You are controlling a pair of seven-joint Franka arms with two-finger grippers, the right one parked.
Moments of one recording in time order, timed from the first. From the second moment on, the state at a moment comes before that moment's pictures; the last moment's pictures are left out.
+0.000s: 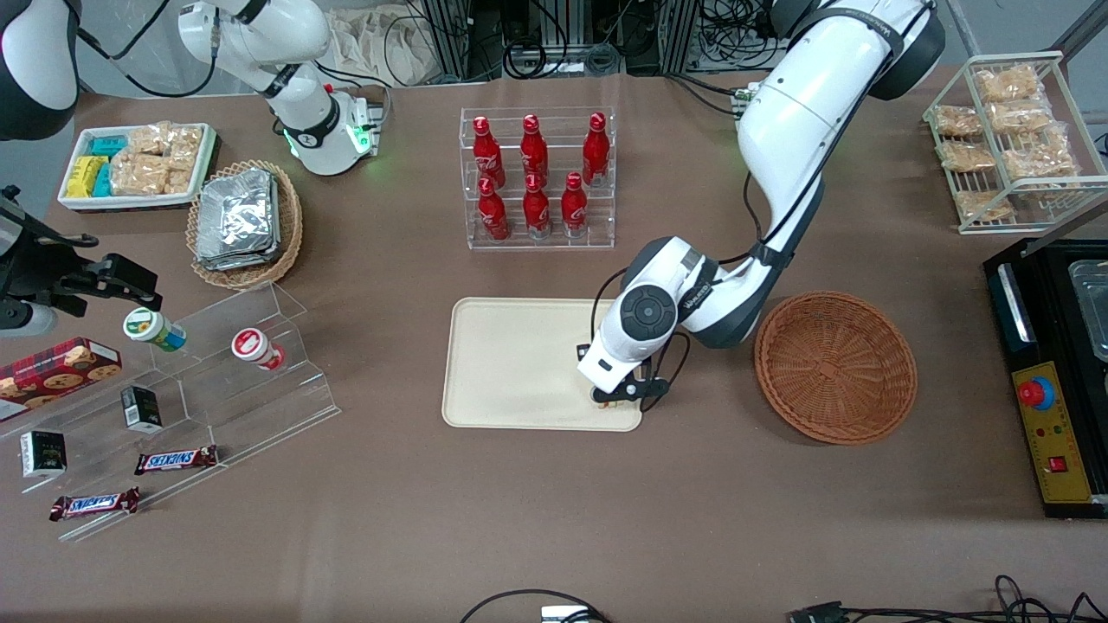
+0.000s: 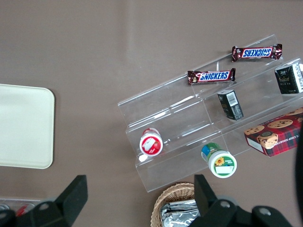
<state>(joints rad) -0.38 0.75 -0.31 -1.51 0.07 2.17 -0.78</state>
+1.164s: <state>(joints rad) -0.28 0.43 -0.31 -1.66 0.08 2.00 -0.69</state>
